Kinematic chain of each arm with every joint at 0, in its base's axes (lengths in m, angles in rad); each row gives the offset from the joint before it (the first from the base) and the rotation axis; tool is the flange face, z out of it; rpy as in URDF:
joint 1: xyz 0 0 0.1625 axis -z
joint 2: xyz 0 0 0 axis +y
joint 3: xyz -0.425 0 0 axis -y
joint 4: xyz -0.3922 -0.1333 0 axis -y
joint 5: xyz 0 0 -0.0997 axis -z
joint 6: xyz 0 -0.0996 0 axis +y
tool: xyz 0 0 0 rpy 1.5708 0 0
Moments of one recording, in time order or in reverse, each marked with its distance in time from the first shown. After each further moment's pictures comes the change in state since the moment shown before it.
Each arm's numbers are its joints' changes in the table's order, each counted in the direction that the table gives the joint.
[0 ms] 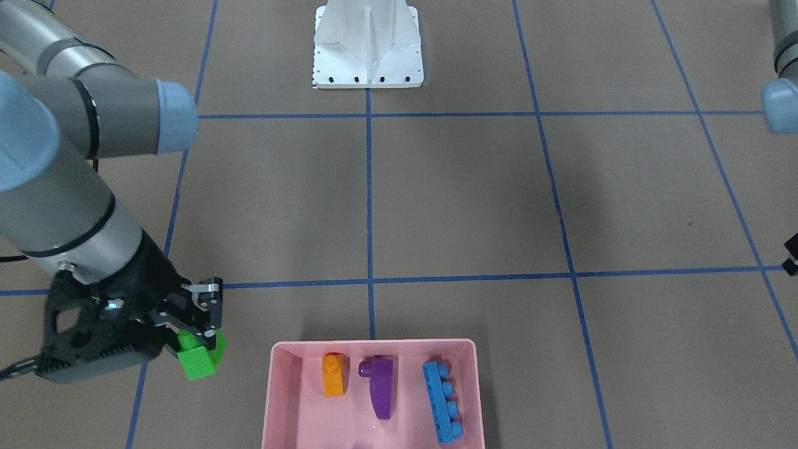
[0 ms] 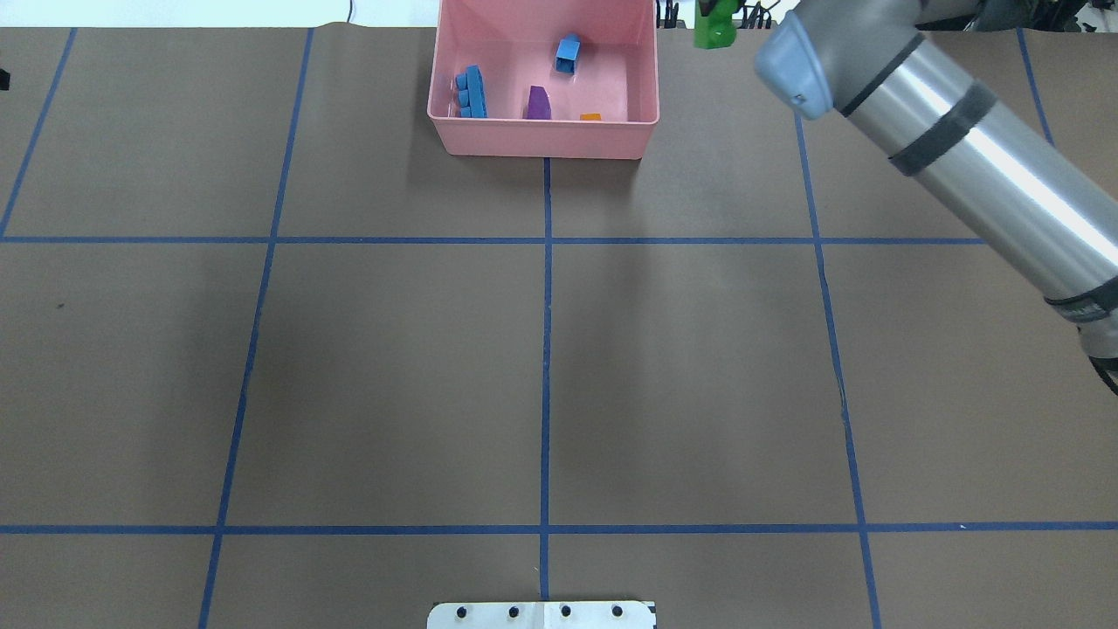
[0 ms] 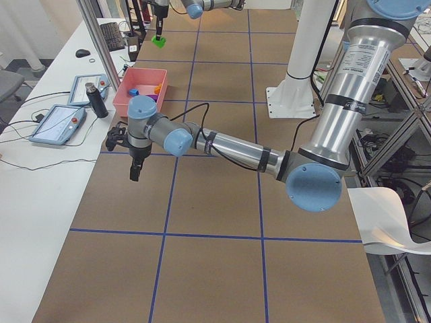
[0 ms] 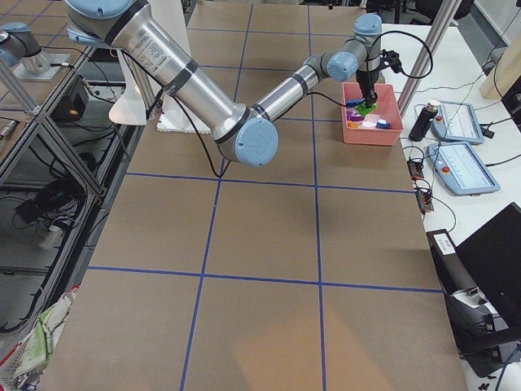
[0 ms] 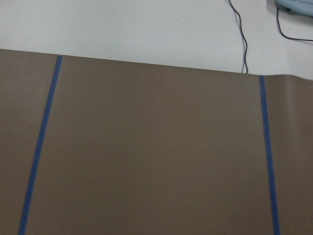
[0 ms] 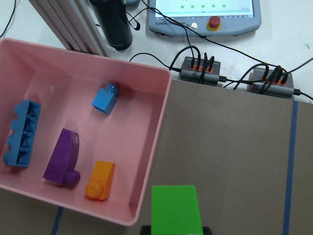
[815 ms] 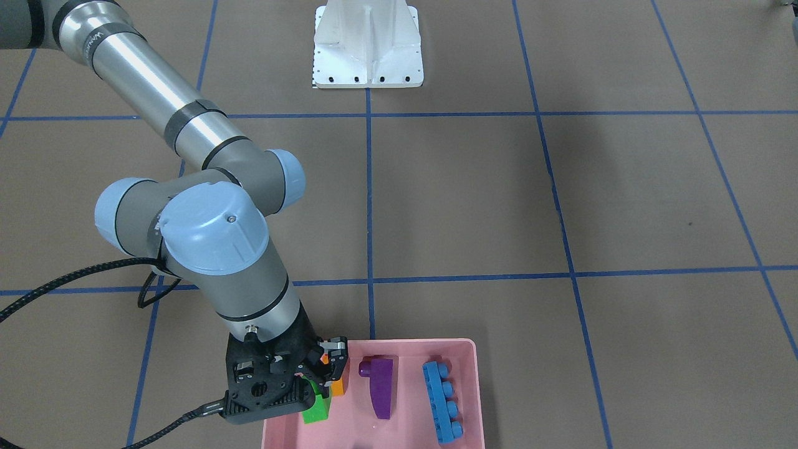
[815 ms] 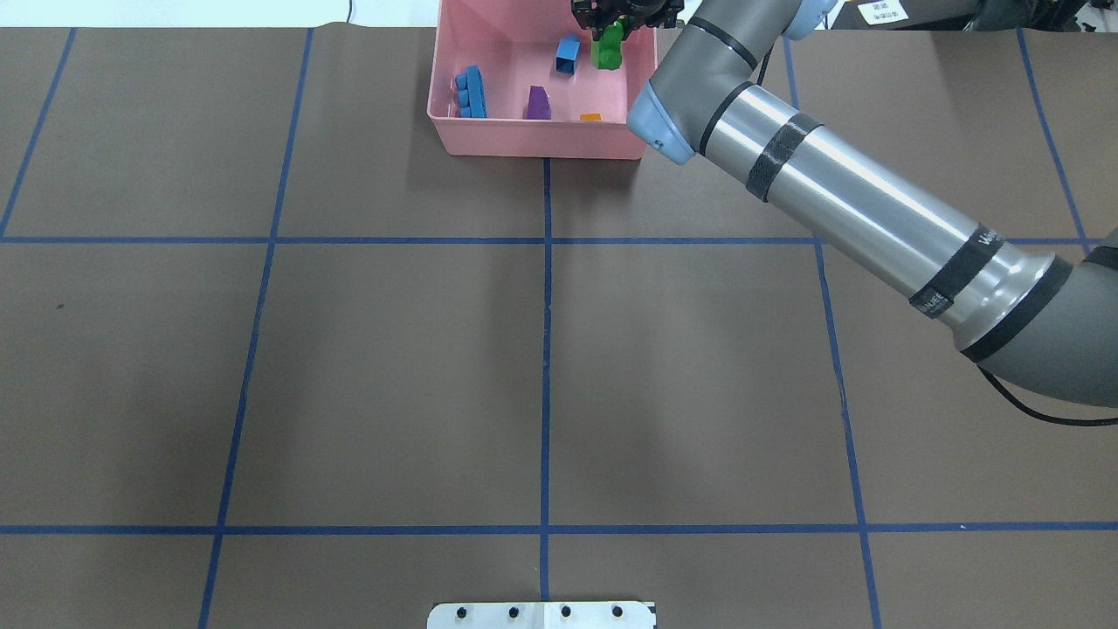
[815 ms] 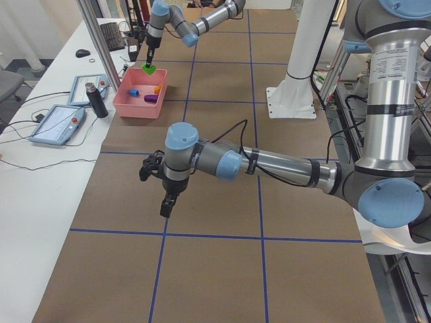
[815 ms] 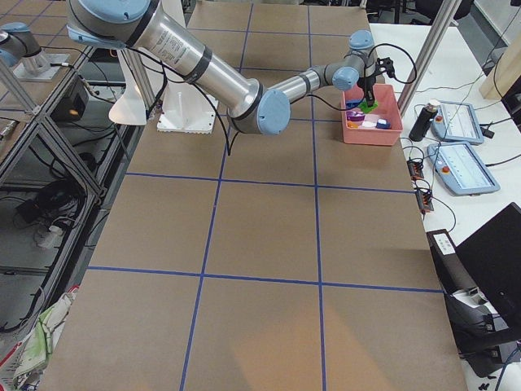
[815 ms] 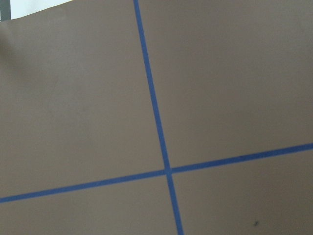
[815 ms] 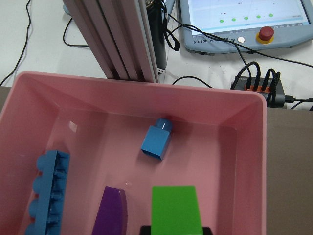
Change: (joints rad) left arm 0.121 -0.334 -0.229 0.063 0.014 -0.355; right arm 0.126 -0.178 -0.373 0.305 -0.154 -0.228
